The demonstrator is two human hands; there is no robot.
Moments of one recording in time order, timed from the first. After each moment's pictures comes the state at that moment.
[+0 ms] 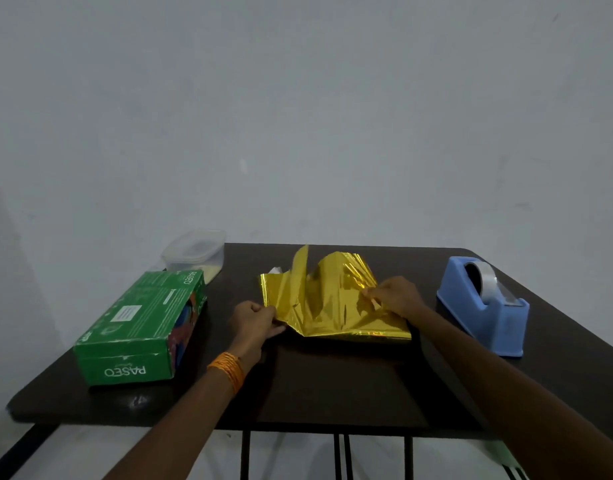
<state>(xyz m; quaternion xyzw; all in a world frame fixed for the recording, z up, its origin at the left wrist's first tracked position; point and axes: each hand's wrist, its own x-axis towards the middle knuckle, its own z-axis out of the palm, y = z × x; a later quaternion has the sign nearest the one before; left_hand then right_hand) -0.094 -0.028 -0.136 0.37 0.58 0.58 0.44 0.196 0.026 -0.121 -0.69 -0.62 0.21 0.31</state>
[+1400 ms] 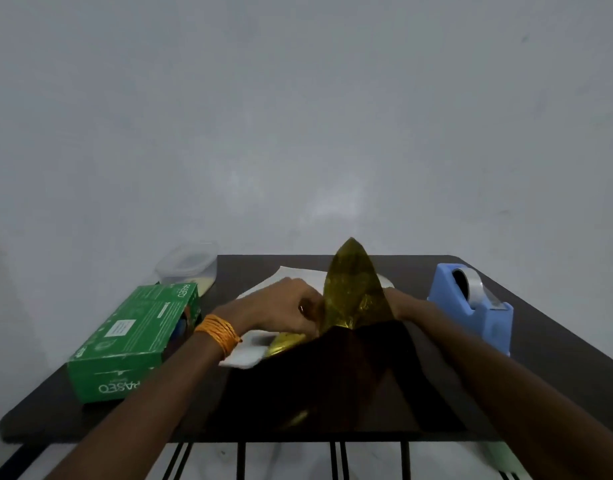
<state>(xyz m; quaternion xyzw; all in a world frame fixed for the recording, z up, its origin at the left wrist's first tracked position) -0.073 -0.068 -0.020 0.90 0.39 0.09 0.17 0.204 0.013 -0.093 -0.63 -0.74 0.18 0.12</state>
